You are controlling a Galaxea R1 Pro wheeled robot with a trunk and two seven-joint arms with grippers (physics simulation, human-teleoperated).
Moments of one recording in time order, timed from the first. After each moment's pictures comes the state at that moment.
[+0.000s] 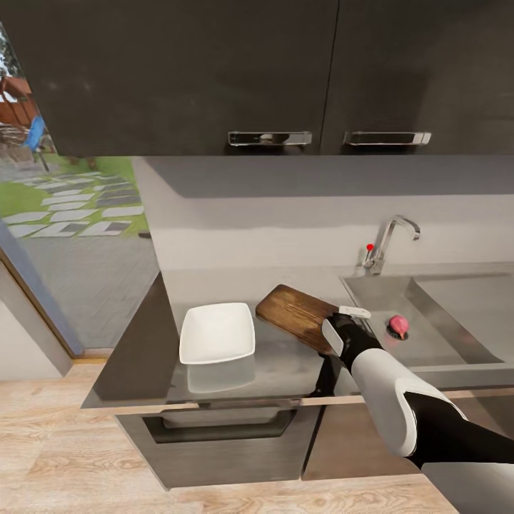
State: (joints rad) left arm 0.01 0.07 0.00 0.07 0.01 -0.25 0.00; right arm -1.09 0.11 -0.22 -0.31 0.04 0.41 -0.51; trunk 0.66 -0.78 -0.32
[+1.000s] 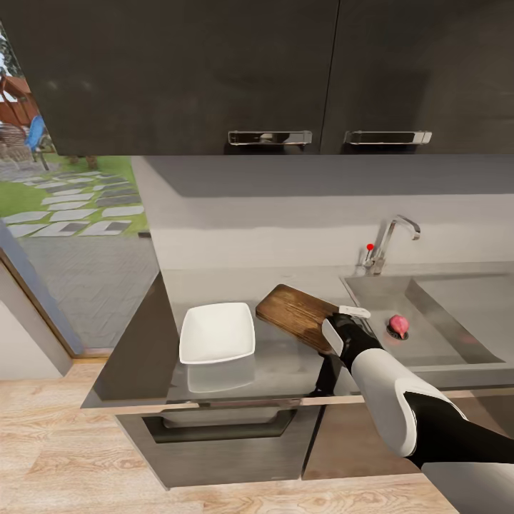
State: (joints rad) left arm 0.01 0.07 0.00 0.07 0.01 -0.25 0.00; right arm -1.09 0.11 -0.22 -0.31 0.04 0.40 -0.51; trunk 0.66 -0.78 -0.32
